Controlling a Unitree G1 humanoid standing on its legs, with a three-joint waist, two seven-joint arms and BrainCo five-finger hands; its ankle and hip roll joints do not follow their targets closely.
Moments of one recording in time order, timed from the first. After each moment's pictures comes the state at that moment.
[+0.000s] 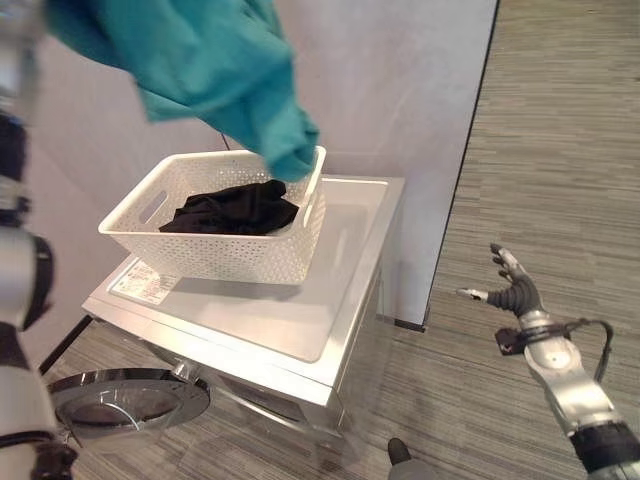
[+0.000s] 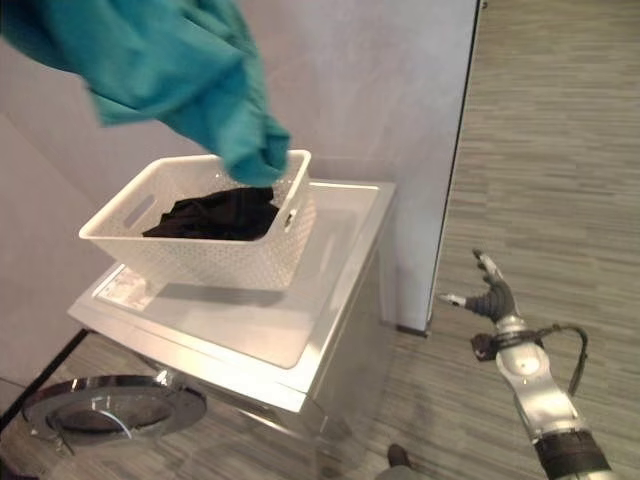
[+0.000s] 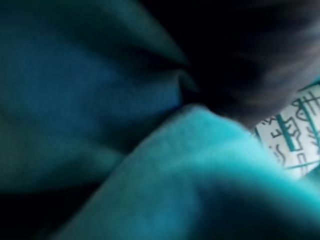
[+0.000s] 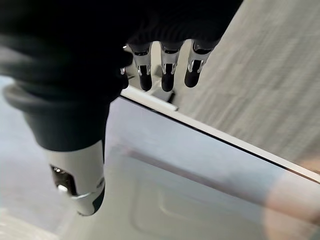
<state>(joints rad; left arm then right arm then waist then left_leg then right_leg) -1.63 1.06 -0.56 0.83 -0.42 -0.17 0.39 -0.02 -0.67 0.06 0.24 0.11 -0.06 -0.17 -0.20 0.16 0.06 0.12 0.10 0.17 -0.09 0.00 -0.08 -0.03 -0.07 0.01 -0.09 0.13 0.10</state>
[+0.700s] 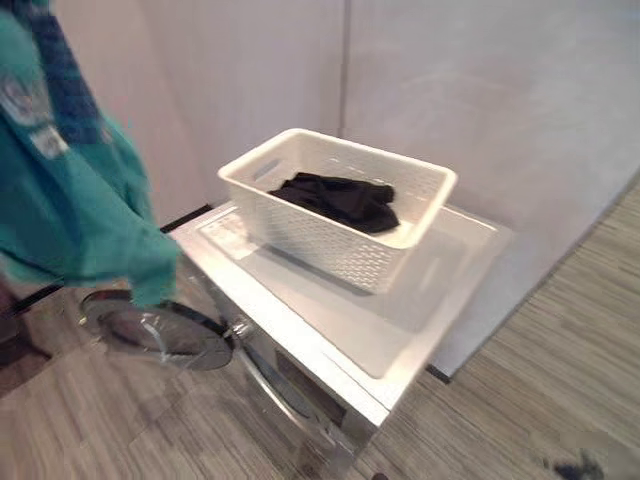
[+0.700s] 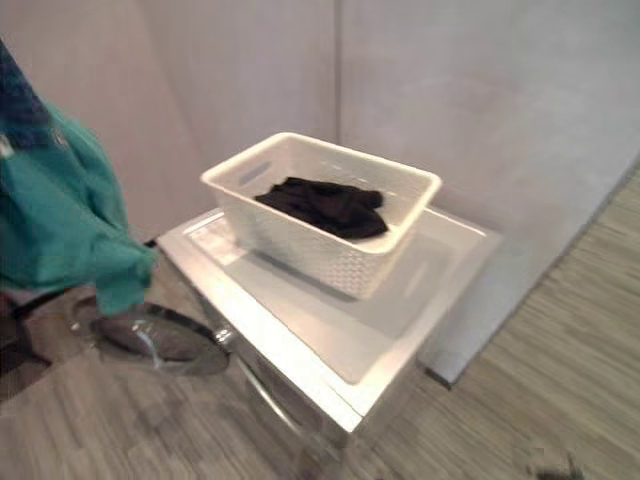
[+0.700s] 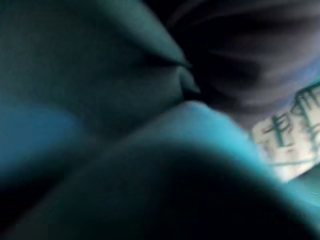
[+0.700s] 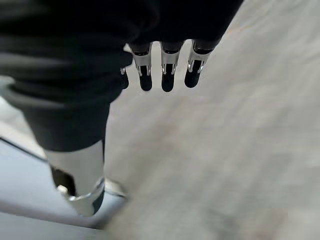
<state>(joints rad) -0.08 1.20 0.53 -0.20 -0.06 -0.28 0.57 0.10 -0.50 -0.17 1.26 0.07 0.01 -0.24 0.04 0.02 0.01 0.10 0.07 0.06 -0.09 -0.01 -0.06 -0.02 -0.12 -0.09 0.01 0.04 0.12</state>
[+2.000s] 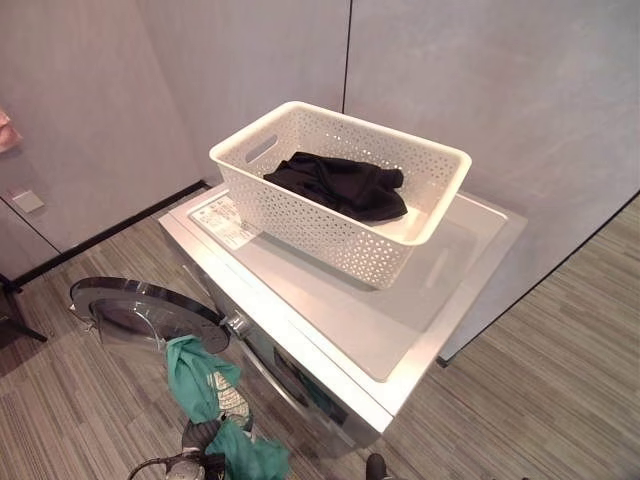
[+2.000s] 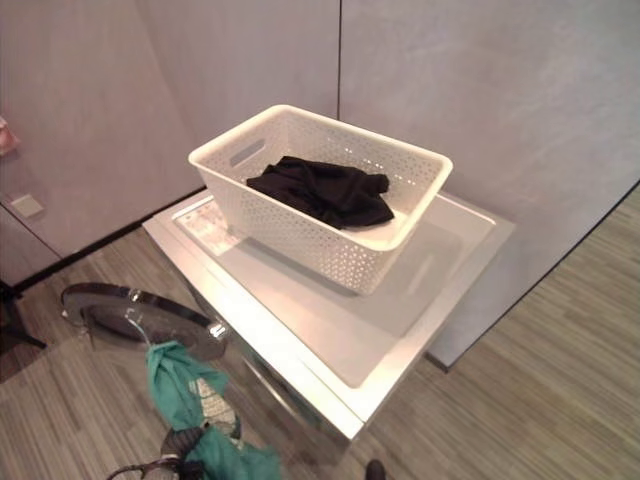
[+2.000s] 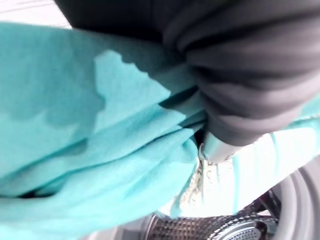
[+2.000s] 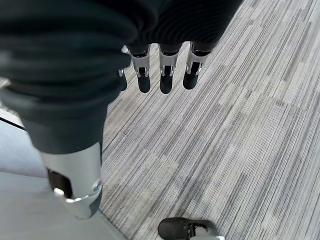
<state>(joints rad) 0.13 0.25 -0.09 0.73 -0.32 -0.12 0.19 0.04 -0.39 -0.02 1.27 0.17 0.01 -0.17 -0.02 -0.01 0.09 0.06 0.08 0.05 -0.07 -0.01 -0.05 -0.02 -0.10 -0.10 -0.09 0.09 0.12</state>
